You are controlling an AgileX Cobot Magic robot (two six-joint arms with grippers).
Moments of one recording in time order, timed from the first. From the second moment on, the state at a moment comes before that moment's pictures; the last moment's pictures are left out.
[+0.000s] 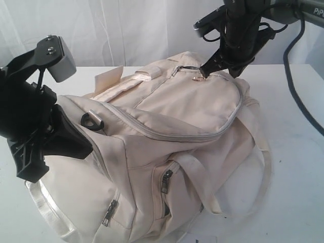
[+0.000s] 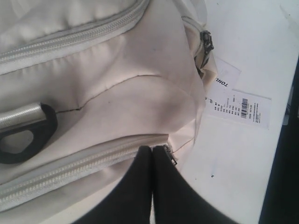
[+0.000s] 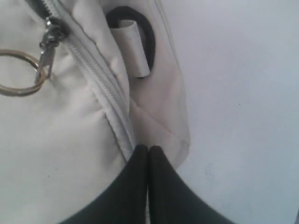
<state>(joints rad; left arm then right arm) -0.46 1.21 -0.97 -0.60 1.01 0.98 0.49 2.08 -1.91 -0.33 1.12 -0.03</state>
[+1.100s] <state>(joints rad) -0.46 1.21 -0.97 -0.63 1.01 0.98 0.49 2.10 -1.91 0.07 0.91 -0.19</state>
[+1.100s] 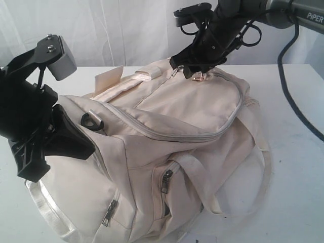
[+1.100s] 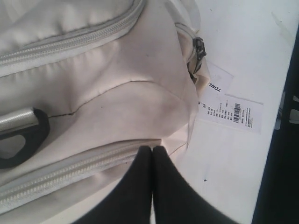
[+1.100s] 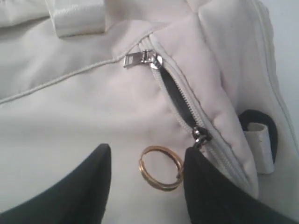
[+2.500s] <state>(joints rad) -0.46 1.21 -0.97 -0.63 1.02 0.98 0.49 2.07 -1.90 -0.32 1.01 -0.18</state>
